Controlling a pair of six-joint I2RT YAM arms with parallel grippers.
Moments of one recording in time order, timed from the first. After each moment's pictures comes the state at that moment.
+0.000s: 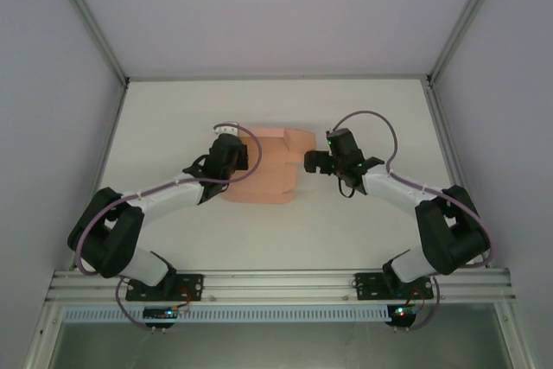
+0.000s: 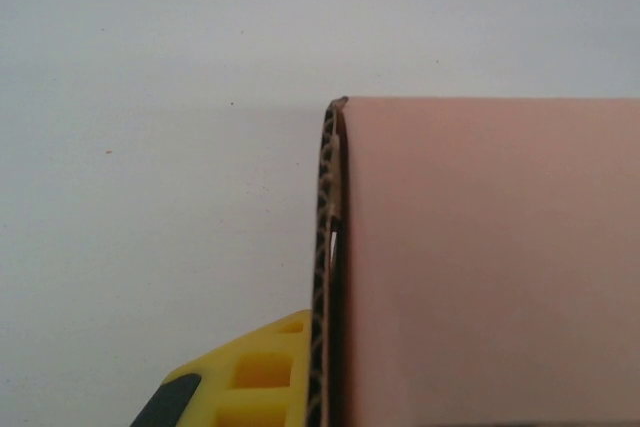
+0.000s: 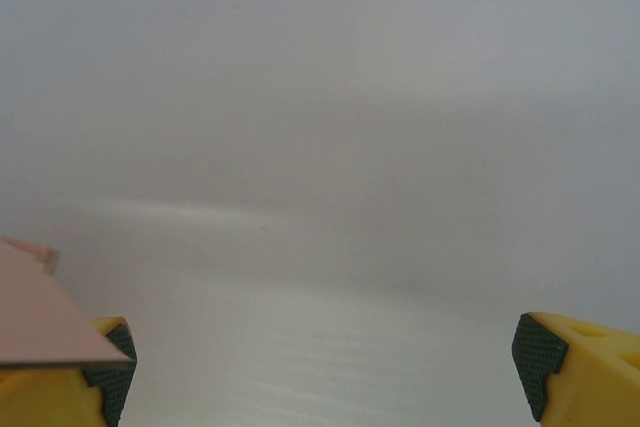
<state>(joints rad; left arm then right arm) -0.64 1.47 0.77 0.11 -0.39 -0.41 0.48 1.47 0.81 -0.12 0.07 0.40</state>
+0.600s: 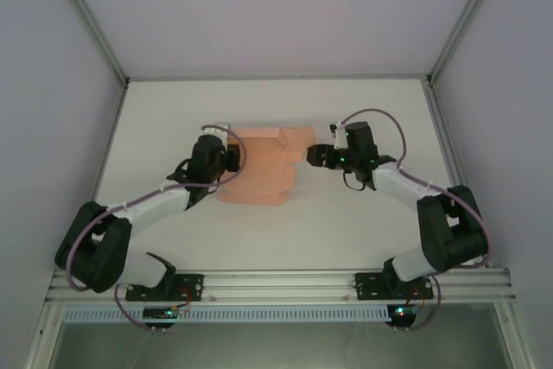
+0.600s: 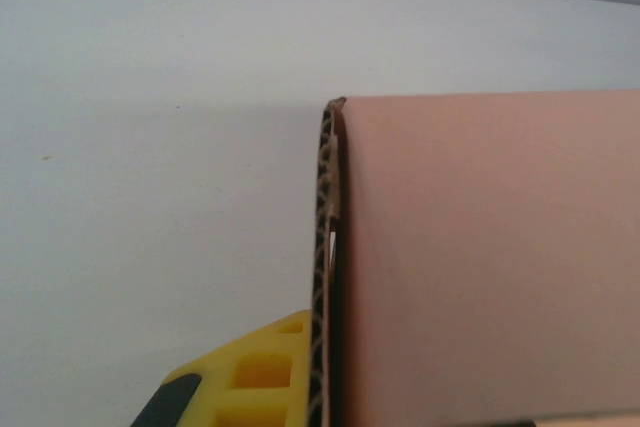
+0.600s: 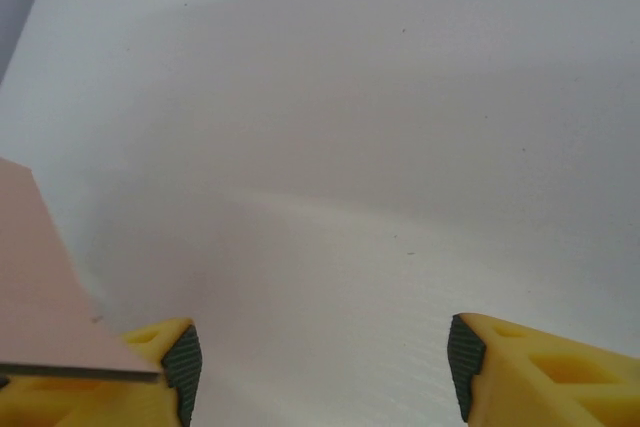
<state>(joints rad) -0.54 1.34 0.66 0.21 -0.10 -0.37 0.32 1.47 0.78 0.00 -0.39 0.40</state>
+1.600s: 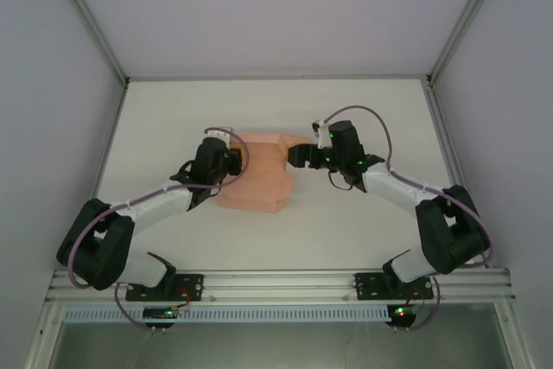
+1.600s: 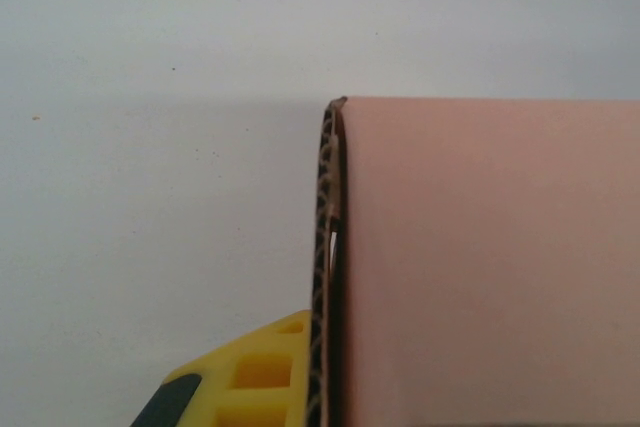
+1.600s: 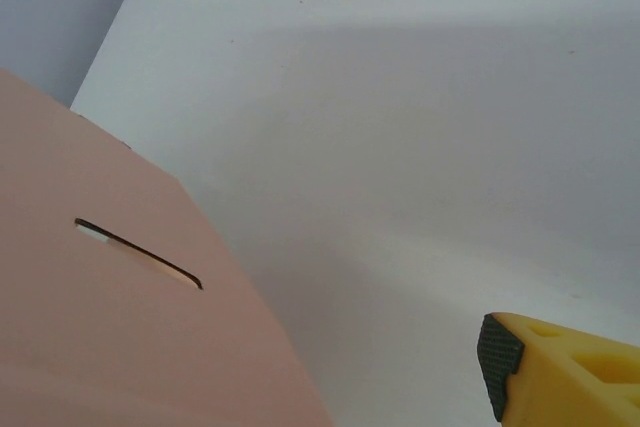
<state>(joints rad) -0.57 1.39 0.67 0.17 -0.15 -0.42 0.50 1.50 0.84 0.07 -0.33 0.46</state>
